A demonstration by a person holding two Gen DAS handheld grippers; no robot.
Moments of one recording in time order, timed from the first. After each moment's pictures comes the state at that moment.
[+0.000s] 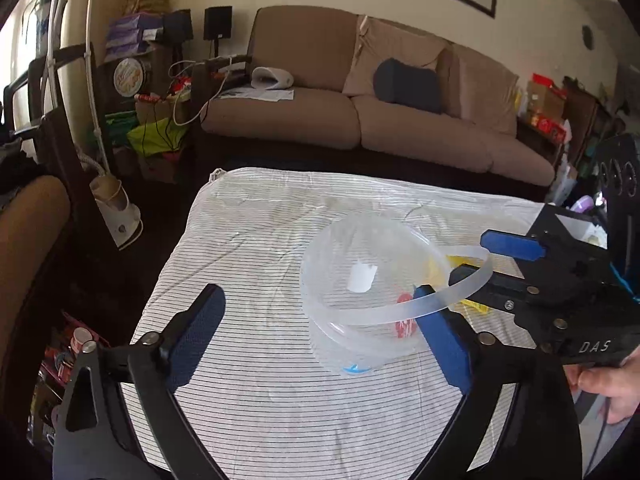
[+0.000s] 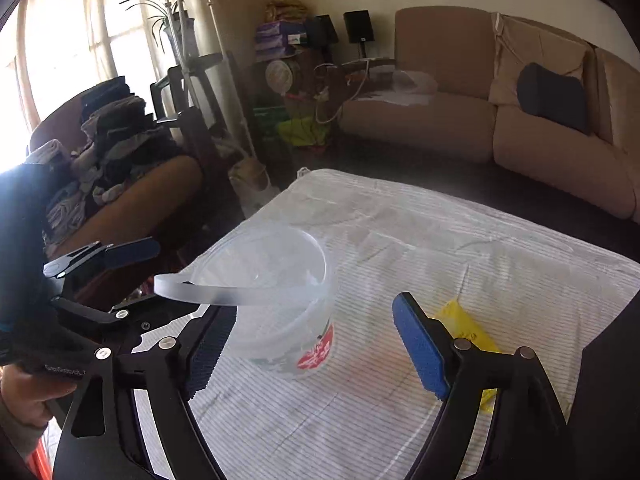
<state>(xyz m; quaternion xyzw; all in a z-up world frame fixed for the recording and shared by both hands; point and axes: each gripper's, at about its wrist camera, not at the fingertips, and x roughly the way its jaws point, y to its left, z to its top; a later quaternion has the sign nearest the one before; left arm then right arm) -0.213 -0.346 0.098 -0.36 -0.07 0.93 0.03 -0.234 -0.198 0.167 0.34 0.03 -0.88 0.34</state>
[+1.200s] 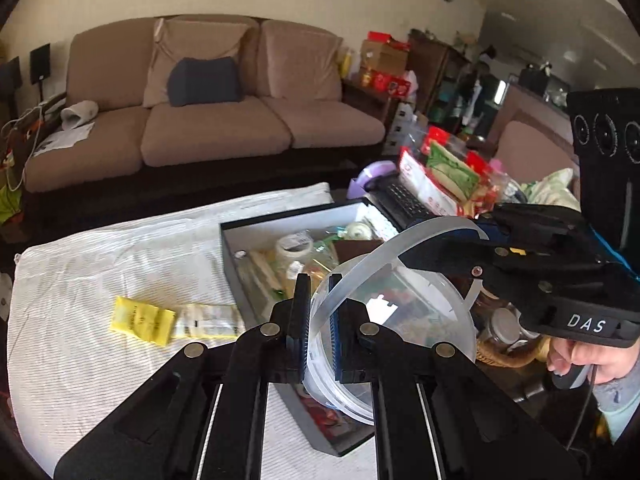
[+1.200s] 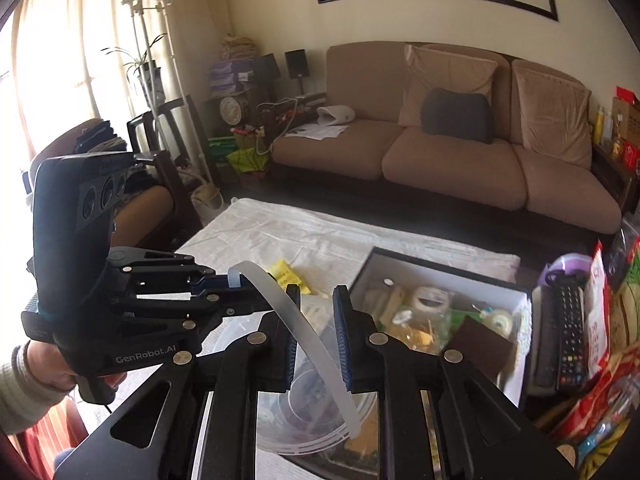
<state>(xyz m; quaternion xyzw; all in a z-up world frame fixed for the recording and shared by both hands) -0.150 0.009 0.237 -0.38 0.01 0.88 0.30 -0.109 0.113 0.331 0.33 0.02 -0.90 0.27</state>
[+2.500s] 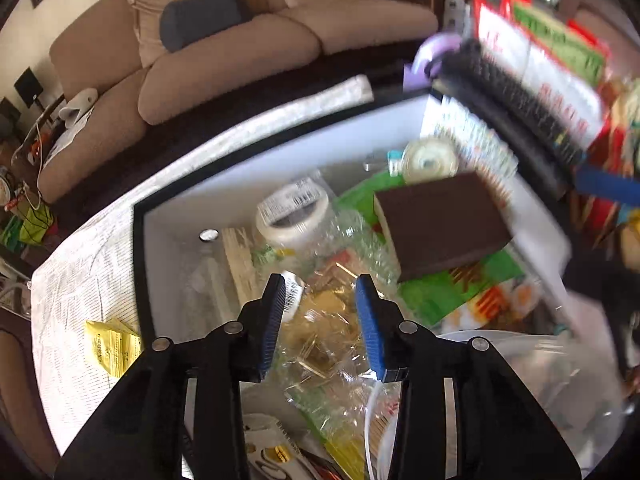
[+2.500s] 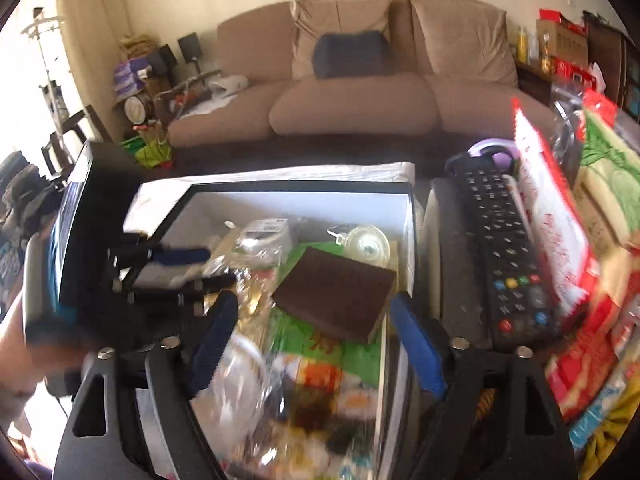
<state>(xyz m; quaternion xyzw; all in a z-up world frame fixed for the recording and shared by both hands) -0.252 0.131 0.121 -0.46 0.13 0.86 0.19 -0.149 0.259 0.212 0.38 -0.02 -0.92 0.14</state>
